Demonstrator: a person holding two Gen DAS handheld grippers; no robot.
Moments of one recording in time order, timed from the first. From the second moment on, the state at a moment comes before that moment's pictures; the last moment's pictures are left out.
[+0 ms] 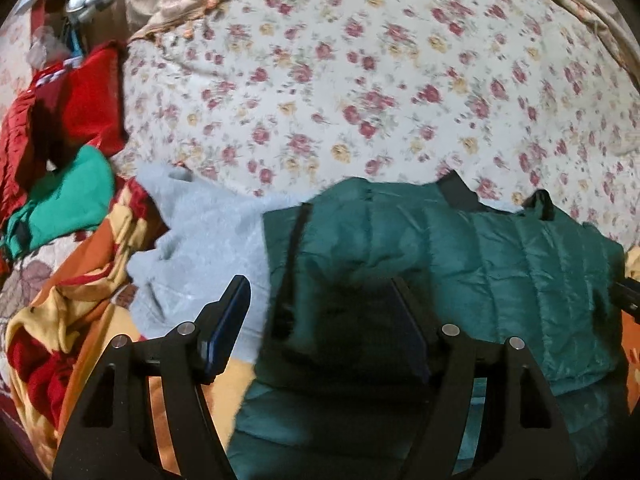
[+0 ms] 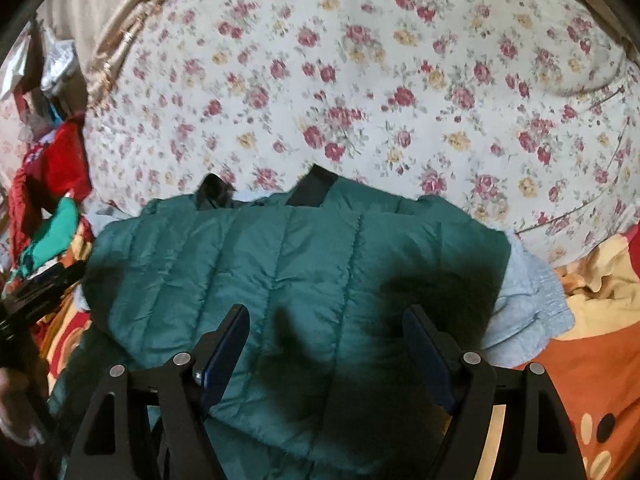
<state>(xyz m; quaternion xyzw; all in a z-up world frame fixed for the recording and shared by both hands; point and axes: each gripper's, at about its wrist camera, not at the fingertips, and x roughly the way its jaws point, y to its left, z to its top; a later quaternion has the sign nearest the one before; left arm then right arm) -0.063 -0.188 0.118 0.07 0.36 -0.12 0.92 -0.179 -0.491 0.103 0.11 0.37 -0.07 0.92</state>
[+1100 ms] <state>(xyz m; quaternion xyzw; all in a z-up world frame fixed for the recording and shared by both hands) -0.058 -0.198 0.086 0.11 0.41 -0.12 0.90 -0.216 -0.499 0.083 0.10 0.42 -0.10 0.90</state>
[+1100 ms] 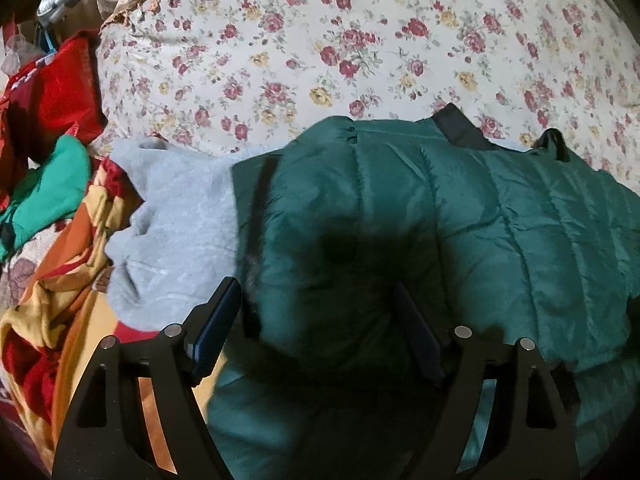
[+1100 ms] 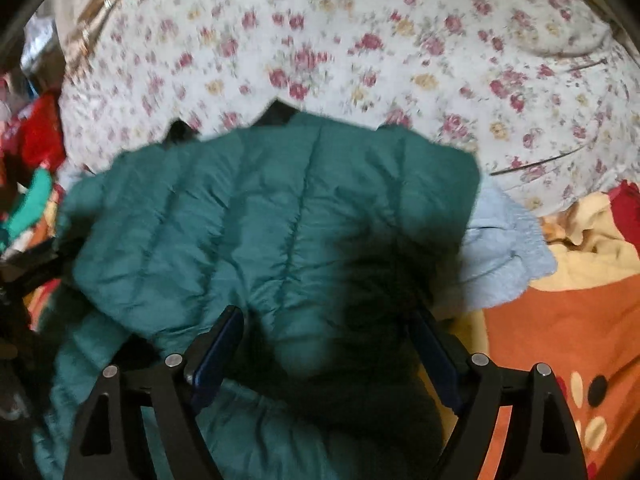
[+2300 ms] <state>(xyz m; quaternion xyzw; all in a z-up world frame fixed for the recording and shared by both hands) -0.213 -0.074 0.113 0.11 0.40 -0.12 0.90 -0.373 -0.426 0.101 0.13 0.47 -0.03 0.87</state>
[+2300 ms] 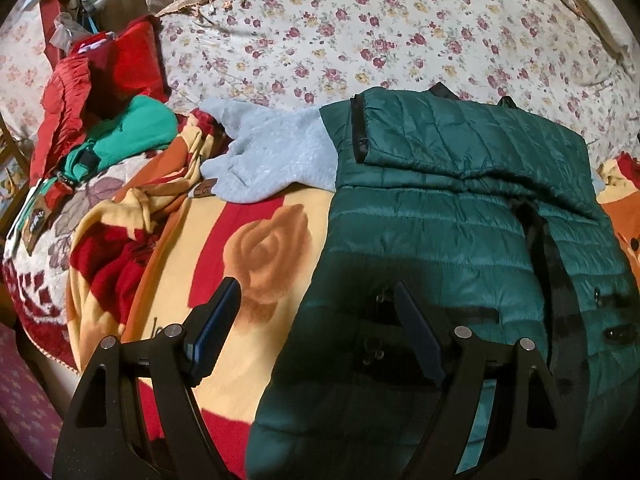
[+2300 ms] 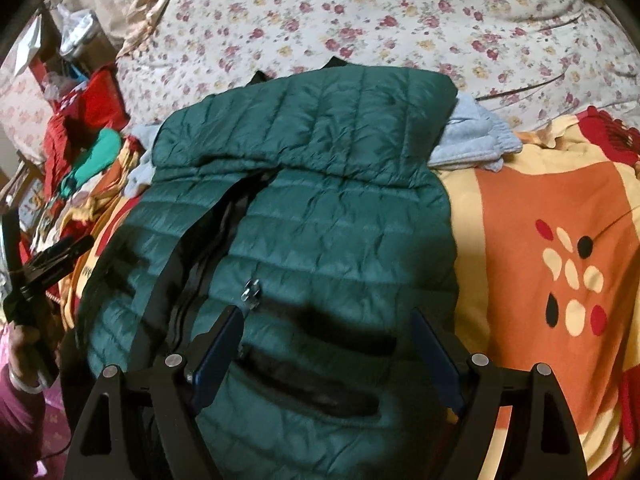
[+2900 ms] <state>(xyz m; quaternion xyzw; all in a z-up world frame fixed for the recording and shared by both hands) -0.245 -0.045 0.107 0.10 0.43 -0.15 0.89 -0.433 -0.419 0.091 0.12 0.52 -0.03 0.85</state>
